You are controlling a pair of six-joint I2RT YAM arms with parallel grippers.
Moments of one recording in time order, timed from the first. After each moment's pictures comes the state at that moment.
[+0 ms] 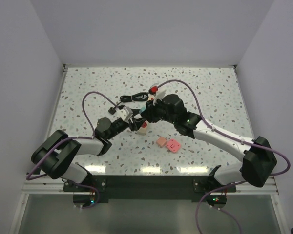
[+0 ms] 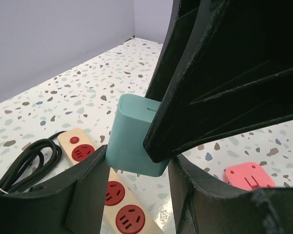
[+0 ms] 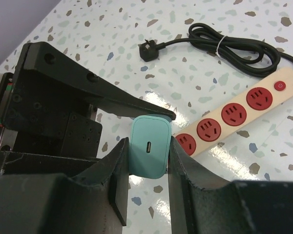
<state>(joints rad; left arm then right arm) -0.59 1.47 0.36 1.25 0.36 -0.04 0.80 1.37 0.99 0.00 -0.05 0.25</state>
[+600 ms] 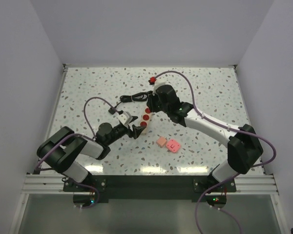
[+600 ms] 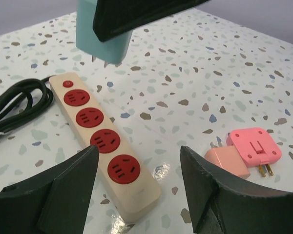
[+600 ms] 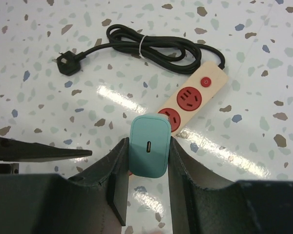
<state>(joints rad) -0.60 1.53 0.26 1.28 0.29 -0.08 0.74 1.55 1.16 -0.12 0.15 0.22</state>
